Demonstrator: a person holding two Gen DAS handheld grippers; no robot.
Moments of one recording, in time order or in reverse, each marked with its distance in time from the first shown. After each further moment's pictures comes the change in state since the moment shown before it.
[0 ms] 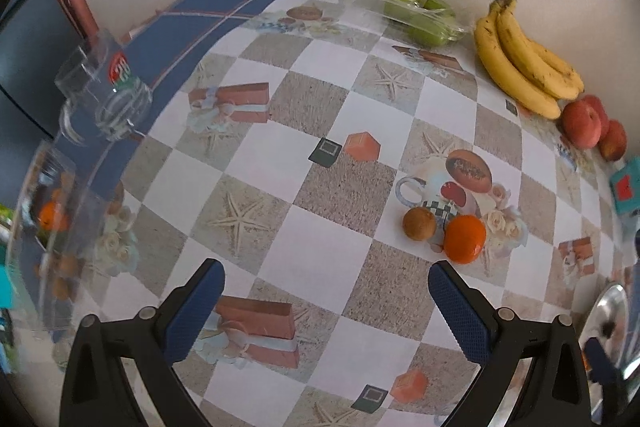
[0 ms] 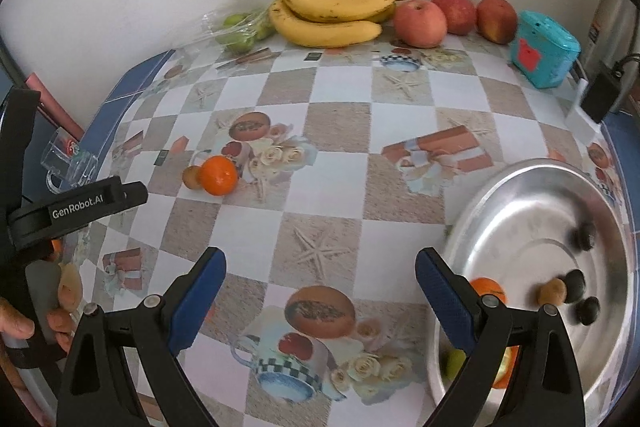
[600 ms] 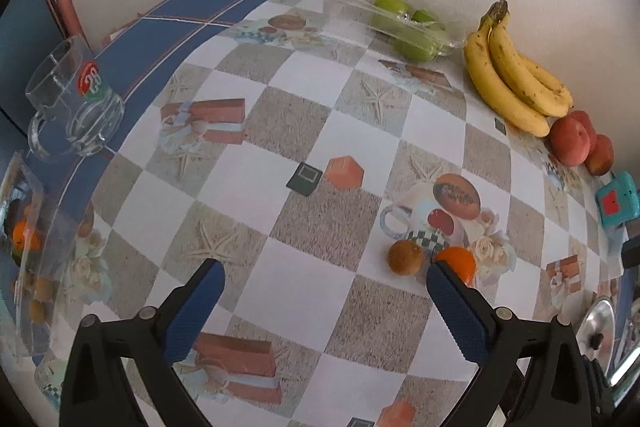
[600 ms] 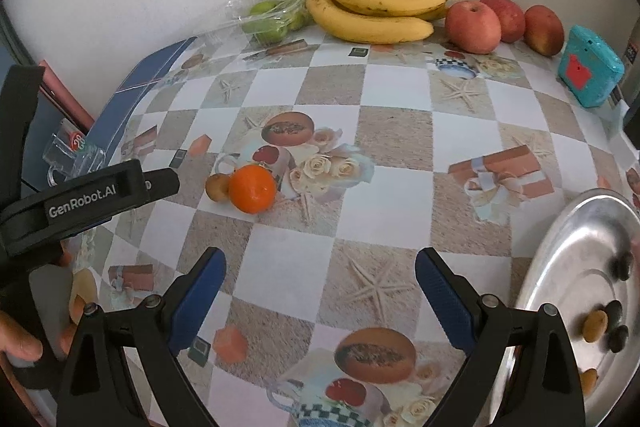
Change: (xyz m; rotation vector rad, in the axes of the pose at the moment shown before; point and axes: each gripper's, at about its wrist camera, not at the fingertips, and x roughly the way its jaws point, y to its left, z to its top) left arm 0.014 -0.002 0.017 0.006 -0.036 -0.078; right arm 0.036 0.034 0.016 -0.040 0.011 0.046
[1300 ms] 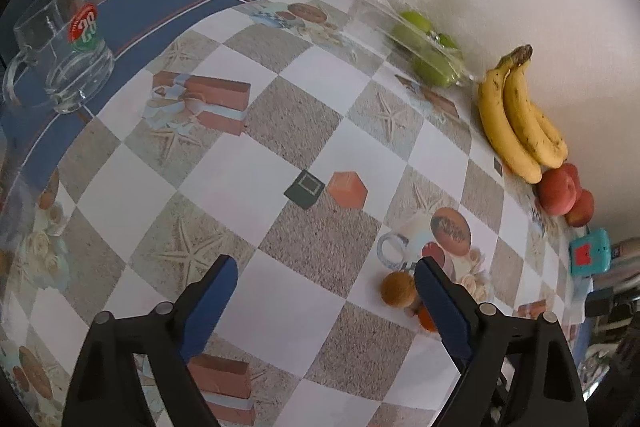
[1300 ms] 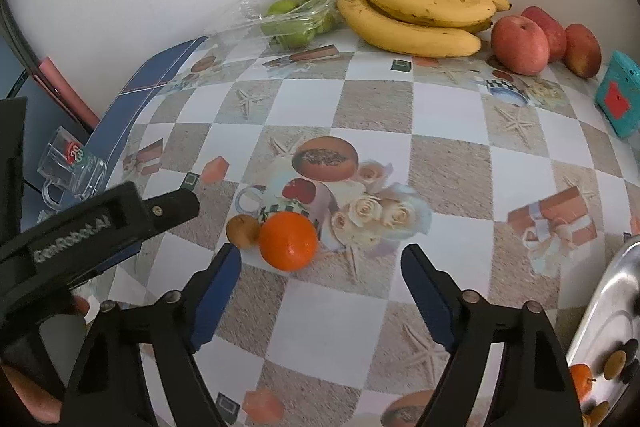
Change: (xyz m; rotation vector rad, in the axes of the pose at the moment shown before) left arm 0.019 0.029 0.011 -0.181 0.008 -0.140; right arm 0.035 0.029 0.030 -0.024 -0.005 0.022
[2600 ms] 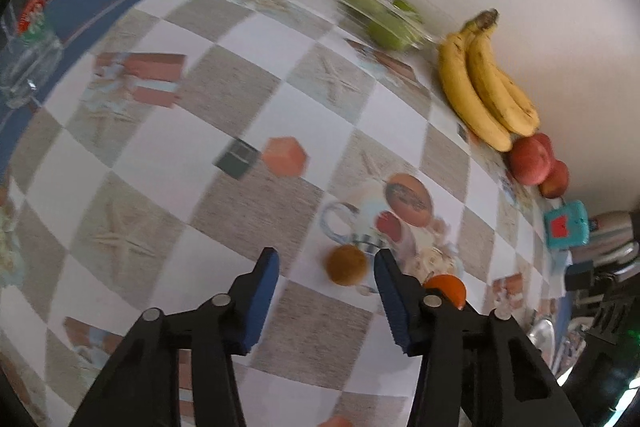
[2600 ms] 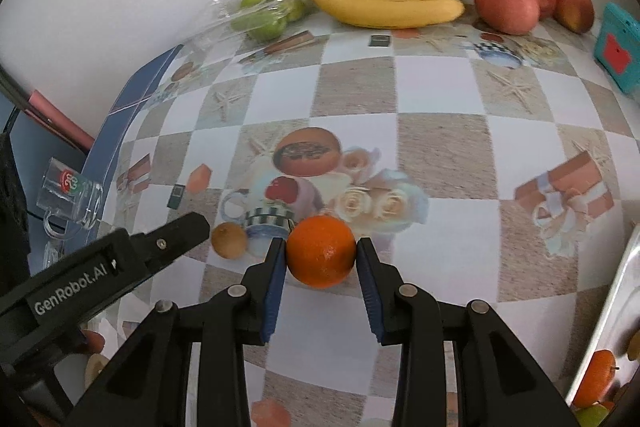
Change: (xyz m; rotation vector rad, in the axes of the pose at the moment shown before) left arm 0.018 -0.027 -0.014 0.058 0.089 -0.128; right arm 0.013 -0.022 0.004 0.128 0.048 0.030
